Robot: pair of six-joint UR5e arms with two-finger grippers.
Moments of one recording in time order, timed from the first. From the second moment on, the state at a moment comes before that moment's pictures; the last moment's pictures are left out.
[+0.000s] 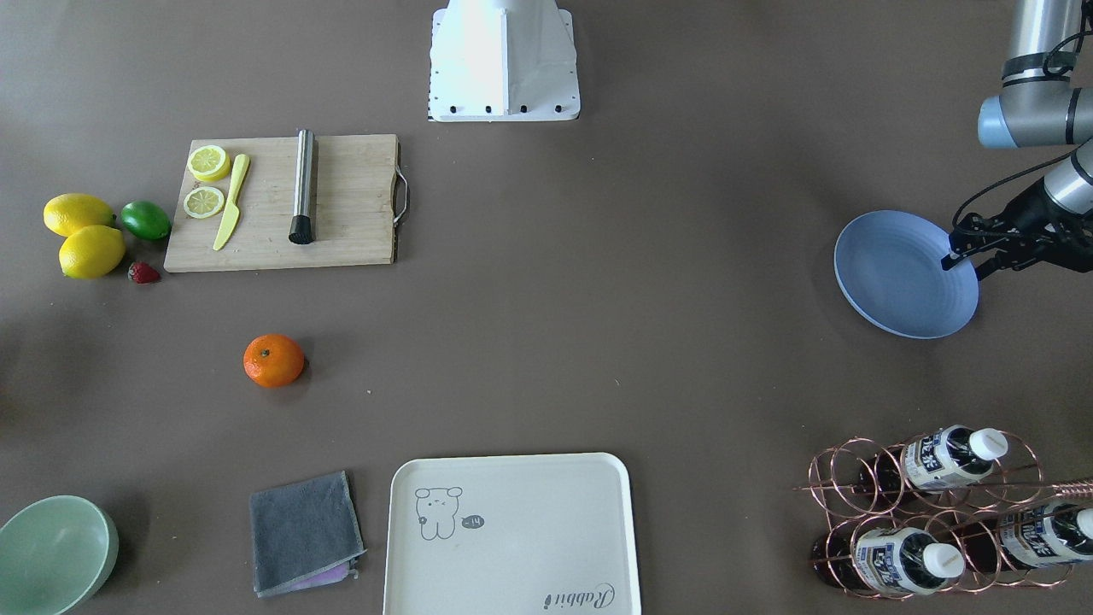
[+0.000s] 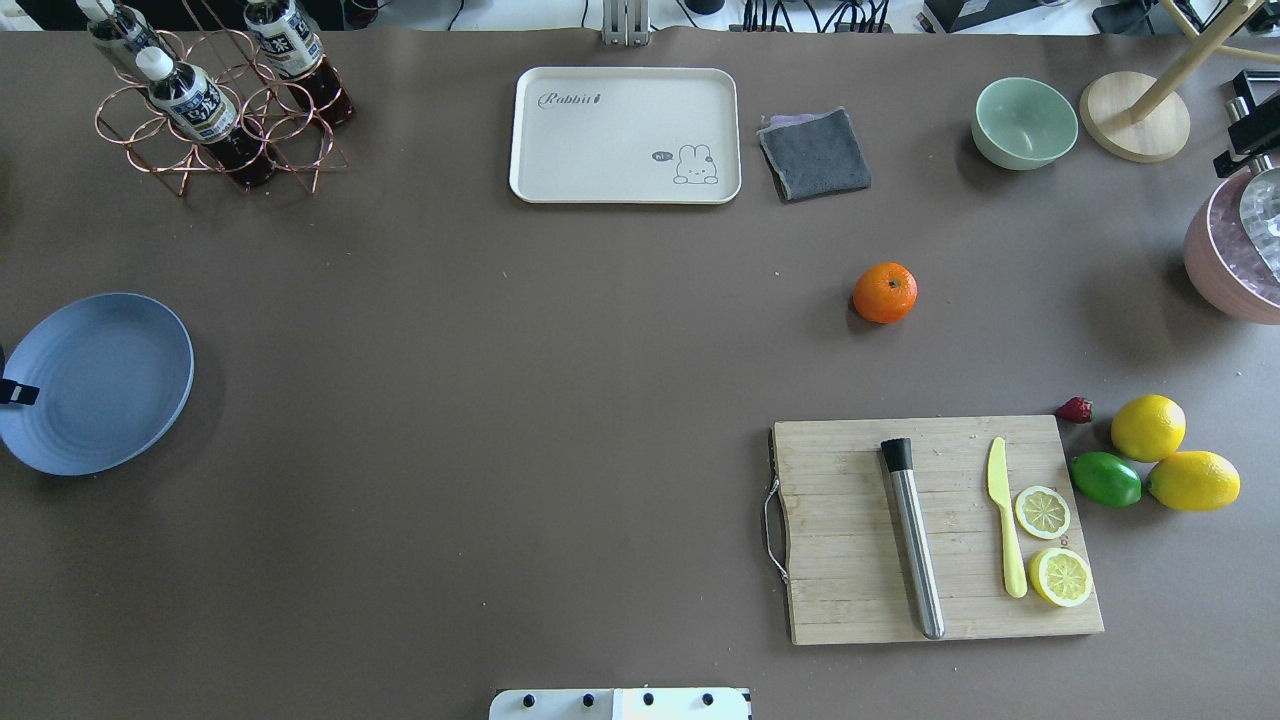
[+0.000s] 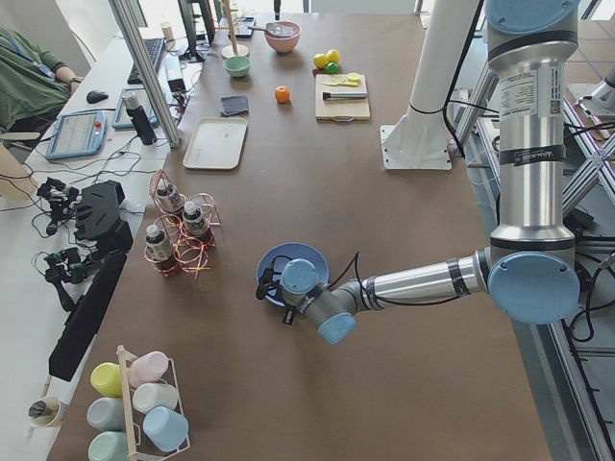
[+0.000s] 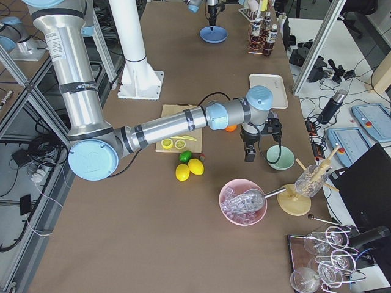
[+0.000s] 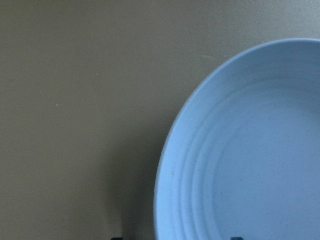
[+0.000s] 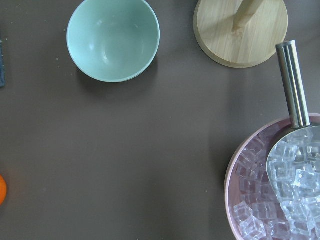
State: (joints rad) left arm -1.11 -1.47 -1.30 -2.65 -2.33 -0.55; right arm 1.39 -1.35 1.68 -1.63 2.34 0.29
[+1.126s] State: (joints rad) left arm -1.23 -1.52 -1.38 -2.60 -2.59 -0.72; right arm 1.39 -1.35 1.71 -1.63 2.34 0.29
